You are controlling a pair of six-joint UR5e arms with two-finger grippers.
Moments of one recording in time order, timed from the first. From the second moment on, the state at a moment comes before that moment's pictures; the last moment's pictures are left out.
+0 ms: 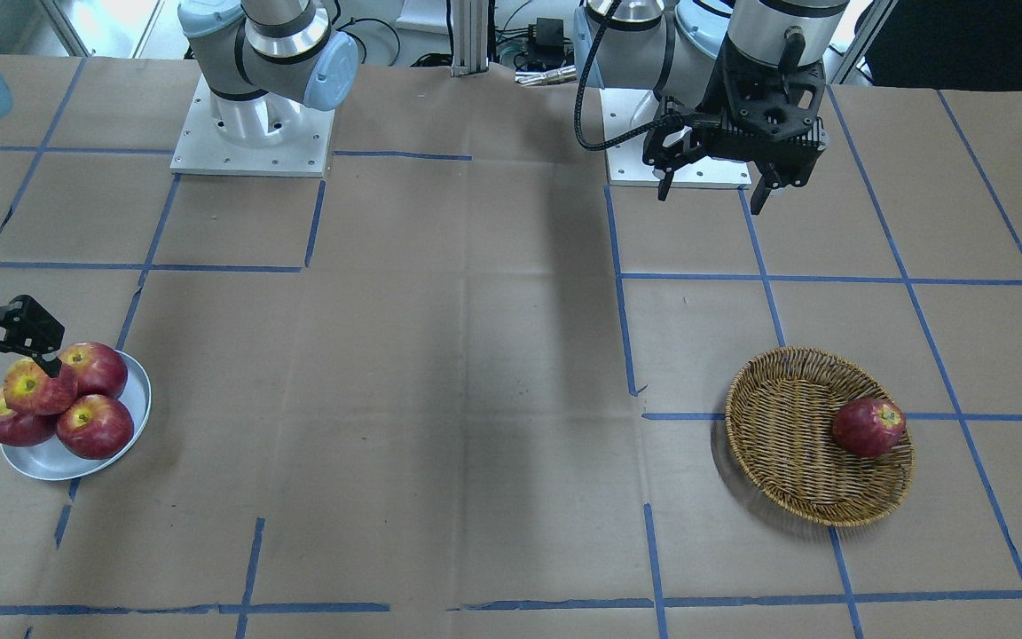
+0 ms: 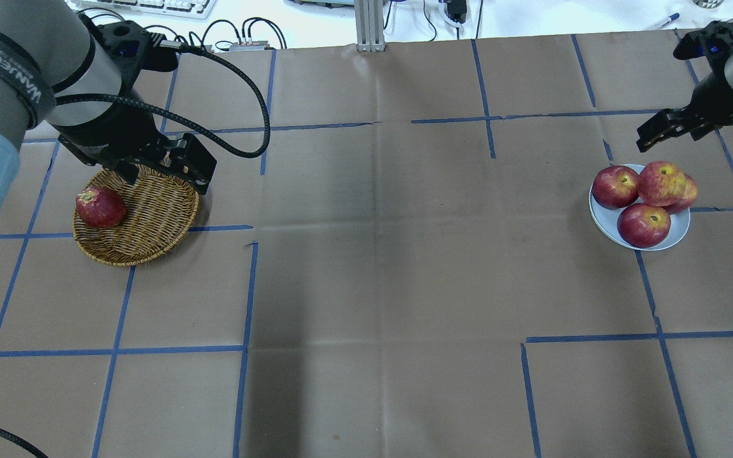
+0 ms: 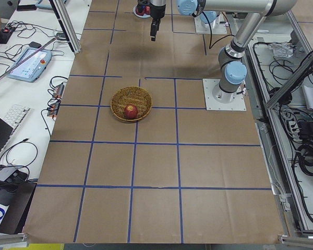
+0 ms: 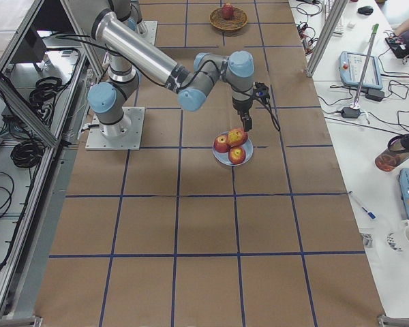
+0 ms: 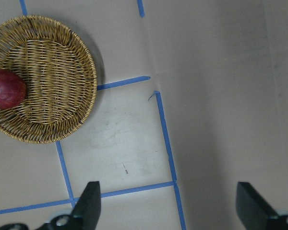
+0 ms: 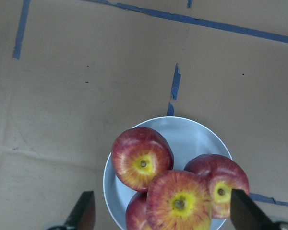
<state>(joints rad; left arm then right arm) -1.58 -1.45 -1.69 -1.51 1.59 0.19 1.16 -1.41 1.74 -2.03 -1.48 -0.60</state>
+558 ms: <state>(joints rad) -1.58 -1.45 -1.69 -1.51 1.59 0.19 1.35 -1.49 1.54 -1.61 -1.52 -0.27</state>
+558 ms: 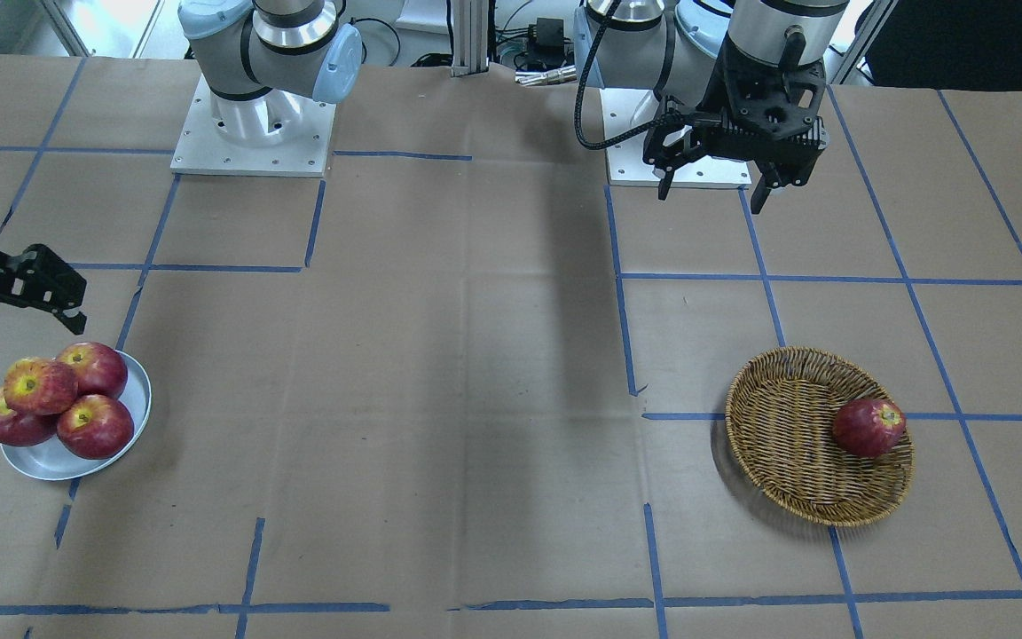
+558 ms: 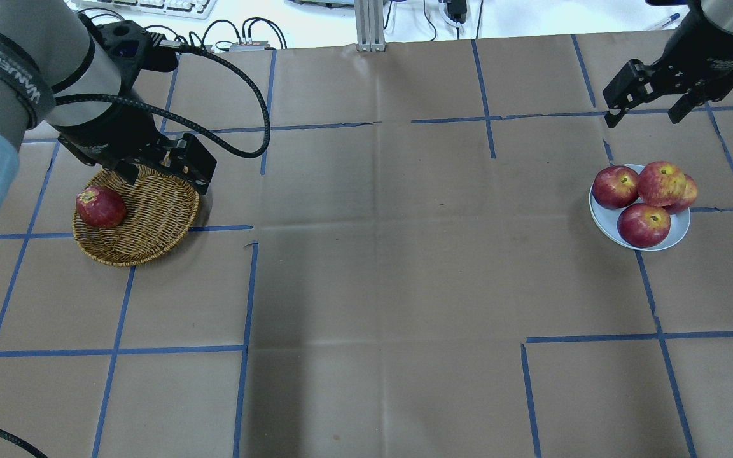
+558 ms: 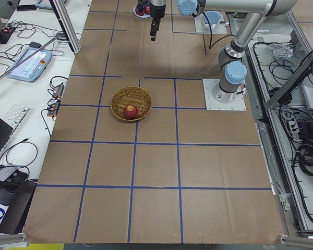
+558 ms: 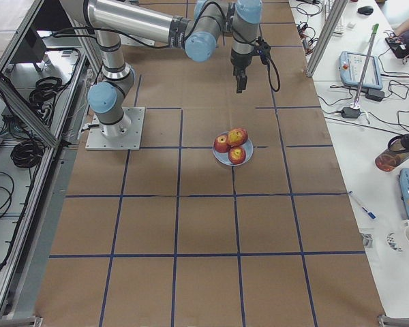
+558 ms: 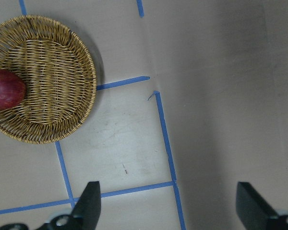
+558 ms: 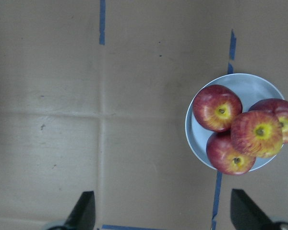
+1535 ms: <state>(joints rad) -1.58 -1.45 -1.69 -1.51 1.59 0.19 1.58 -1.53 1.55 -1.55 -1.53 -0.02</state>
